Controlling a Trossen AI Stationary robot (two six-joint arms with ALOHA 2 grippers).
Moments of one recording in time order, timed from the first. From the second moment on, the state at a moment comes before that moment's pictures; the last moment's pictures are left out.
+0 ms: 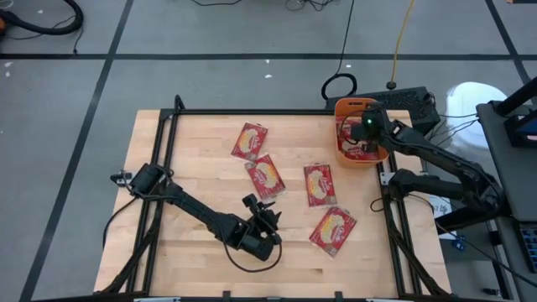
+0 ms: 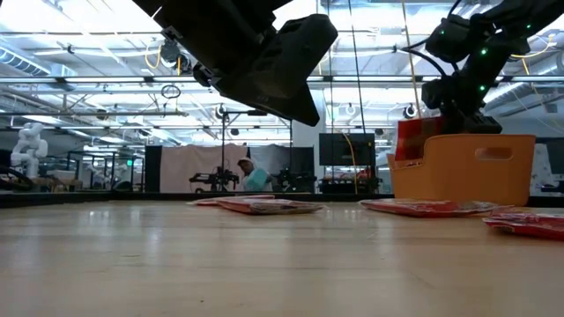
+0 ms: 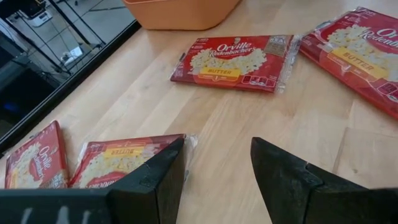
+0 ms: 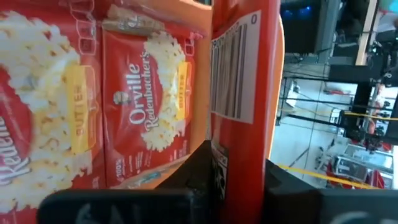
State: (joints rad) left arm -0.47 2.03 1.35 -0.28 -0.97 -0.53; right arm -0.80 0.88 0.59 -0.52 0.47 -1.06
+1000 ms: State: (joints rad) left arm -0.48 2.03 1.35 -0.28 -0.97 -0.53; right arm -0.87 1.04 0.59 -0.46 0.58 -1.06
